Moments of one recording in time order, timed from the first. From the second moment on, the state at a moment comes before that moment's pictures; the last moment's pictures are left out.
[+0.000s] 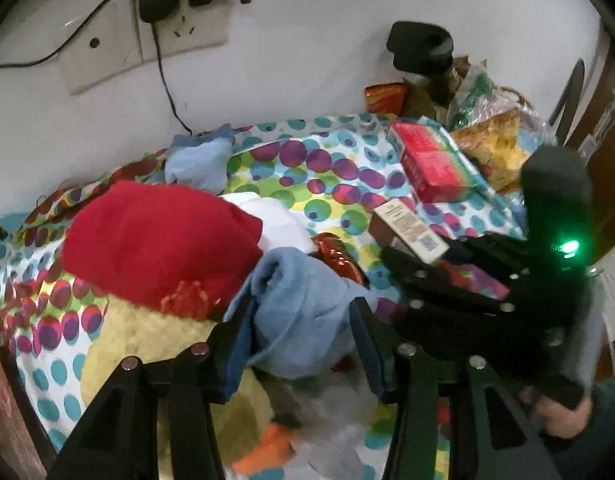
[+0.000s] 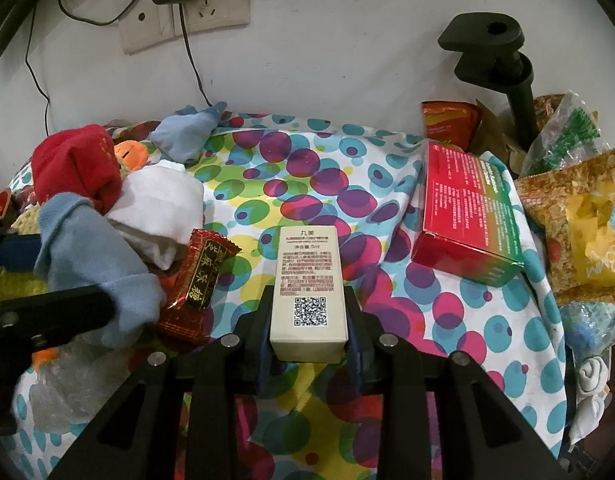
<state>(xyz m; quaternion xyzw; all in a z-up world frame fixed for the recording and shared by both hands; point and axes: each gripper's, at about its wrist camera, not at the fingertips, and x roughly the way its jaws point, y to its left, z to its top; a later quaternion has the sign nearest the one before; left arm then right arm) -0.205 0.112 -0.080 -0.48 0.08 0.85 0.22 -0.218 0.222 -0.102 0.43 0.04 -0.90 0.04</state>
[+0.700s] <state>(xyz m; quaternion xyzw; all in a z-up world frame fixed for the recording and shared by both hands) -0.193 0.114 -0.075 -0.45 0.09 0.86 0.24 -0.221 0.223 -0.102 0.43 0.03 -0.90 0.04</state>
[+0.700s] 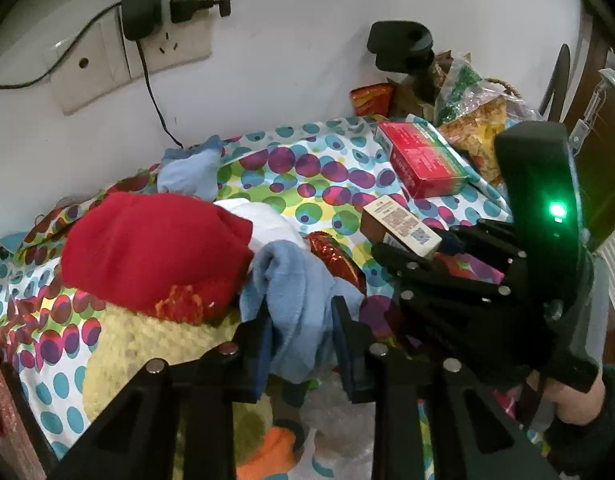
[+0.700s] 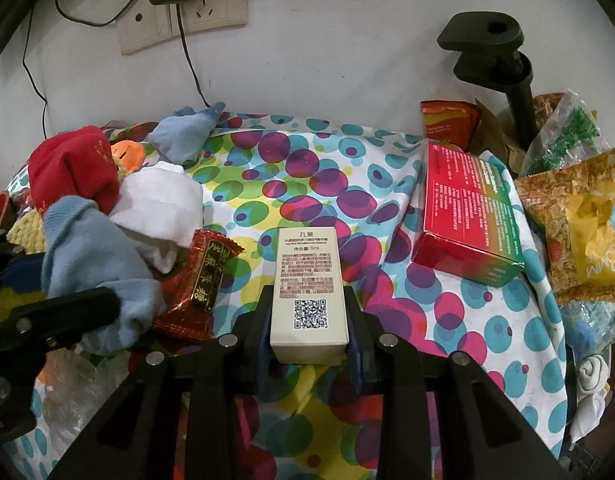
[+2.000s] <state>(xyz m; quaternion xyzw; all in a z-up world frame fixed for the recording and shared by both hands) -0.123 -0.058 -0.006 -0.42 -0.01 0.90 0.13 -0.220 0.221 -0.103 0.43 0.03 -0.90 0.04</state>
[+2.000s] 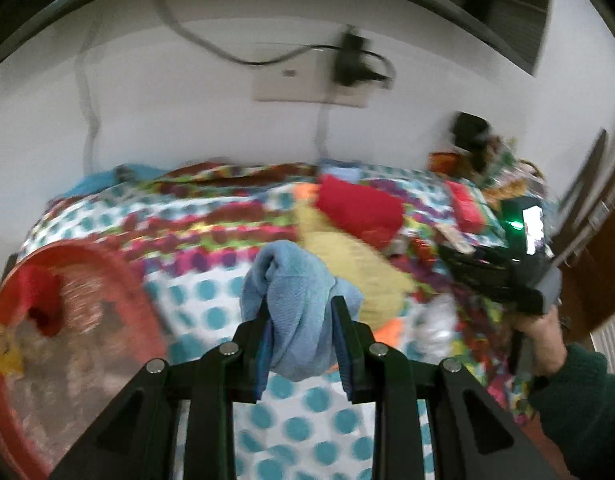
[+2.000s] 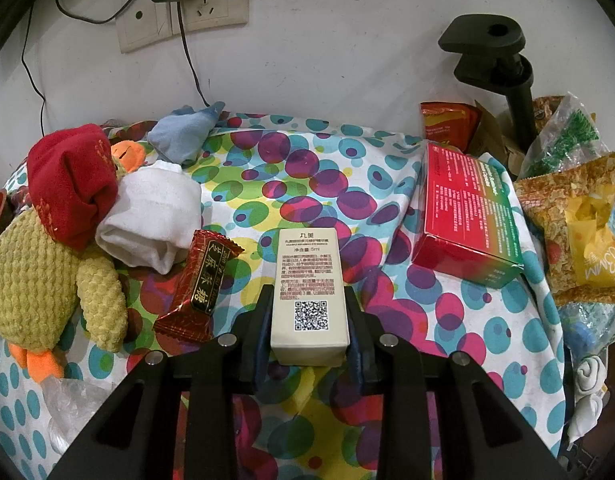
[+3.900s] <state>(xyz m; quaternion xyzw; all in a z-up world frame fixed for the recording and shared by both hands) -0.168 -0.362 -0.045 -0.45 -0.13 0.87 -0.17 -0.220 0.216 -0.103 0.43 0.04 -0.90 0.03</state>
